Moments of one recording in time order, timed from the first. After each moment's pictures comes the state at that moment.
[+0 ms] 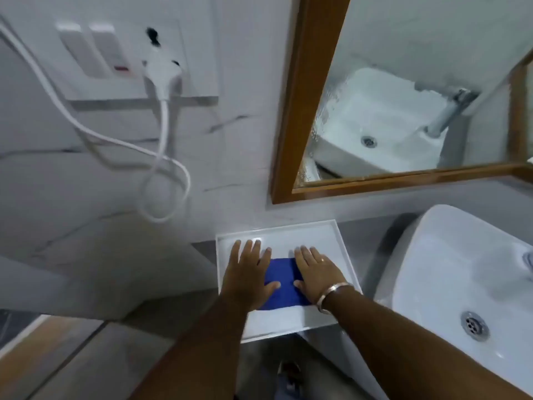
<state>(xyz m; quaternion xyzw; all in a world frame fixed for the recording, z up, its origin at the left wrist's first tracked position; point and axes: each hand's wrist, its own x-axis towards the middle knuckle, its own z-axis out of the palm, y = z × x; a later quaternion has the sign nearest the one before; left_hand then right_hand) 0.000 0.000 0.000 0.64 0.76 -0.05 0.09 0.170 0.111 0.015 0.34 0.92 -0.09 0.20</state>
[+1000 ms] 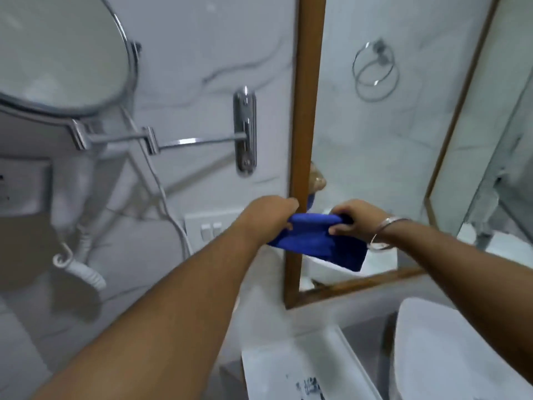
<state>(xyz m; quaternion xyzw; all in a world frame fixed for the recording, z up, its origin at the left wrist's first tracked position) -0.059 0.048 0.434 0.75 0.64 0.11 -0.14 0.158 0.133 0.447 0.34 0.93 -0.07 -0.11</state>
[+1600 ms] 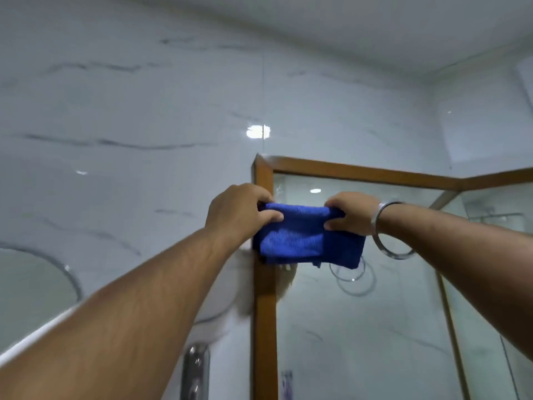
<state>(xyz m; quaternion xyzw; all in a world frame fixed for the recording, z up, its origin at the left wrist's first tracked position) -0.026 0.074 0.821 0.62 0.54 0.42 -0.39 0.193 0.185 0.845 0.34 0.86 0.24 -0.30</state>
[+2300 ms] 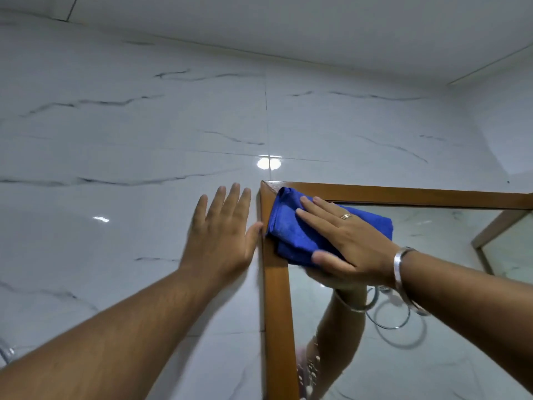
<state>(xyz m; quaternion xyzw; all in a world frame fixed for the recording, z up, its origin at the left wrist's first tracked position) -0.081 0.123 0.847 0.46 0.59 0.32 -0.58 0.136 0.259 0.851 0.07 0.81 0.37 -0.46</state>
